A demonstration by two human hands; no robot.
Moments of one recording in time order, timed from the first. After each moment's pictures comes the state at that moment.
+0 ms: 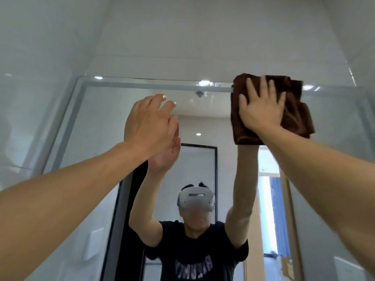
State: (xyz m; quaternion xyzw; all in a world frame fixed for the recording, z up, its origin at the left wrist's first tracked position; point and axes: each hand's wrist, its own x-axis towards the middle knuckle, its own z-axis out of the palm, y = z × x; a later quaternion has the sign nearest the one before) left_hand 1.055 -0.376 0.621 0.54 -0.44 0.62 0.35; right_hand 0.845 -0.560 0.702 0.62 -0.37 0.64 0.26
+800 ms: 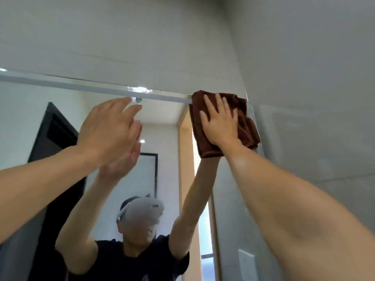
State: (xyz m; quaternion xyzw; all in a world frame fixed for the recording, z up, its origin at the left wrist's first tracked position) left_hand 0.934 -0.461 0.634 0.51 -0.50 0.61 0.35; right_hand 0.703 -0.640 0.690 0.63 -0.35 0.63 0.28
